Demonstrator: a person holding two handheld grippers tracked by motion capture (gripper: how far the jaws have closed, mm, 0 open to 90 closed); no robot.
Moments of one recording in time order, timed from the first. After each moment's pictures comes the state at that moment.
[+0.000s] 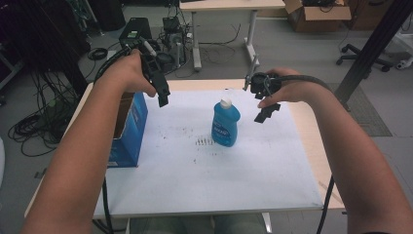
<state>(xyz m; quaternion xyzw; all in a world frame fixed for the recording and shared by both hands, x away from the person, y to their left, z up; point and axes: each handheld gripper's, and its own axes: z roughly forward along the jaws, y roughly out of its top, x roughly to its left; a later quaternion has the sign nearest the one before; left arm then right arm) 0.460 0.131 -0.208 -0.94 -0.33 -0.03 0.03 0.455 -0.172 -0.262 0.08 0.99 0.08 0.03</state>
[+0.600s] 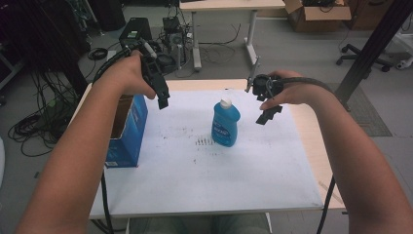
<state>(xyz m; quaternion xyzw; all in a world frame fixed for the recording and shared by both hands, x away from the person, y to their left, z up) 0.447 0.129 -0.205 -0.95 -0.31 -0.03 0.03 0.451 -0.178 -0.266 0.08 0.99 0.09 0.03</state>
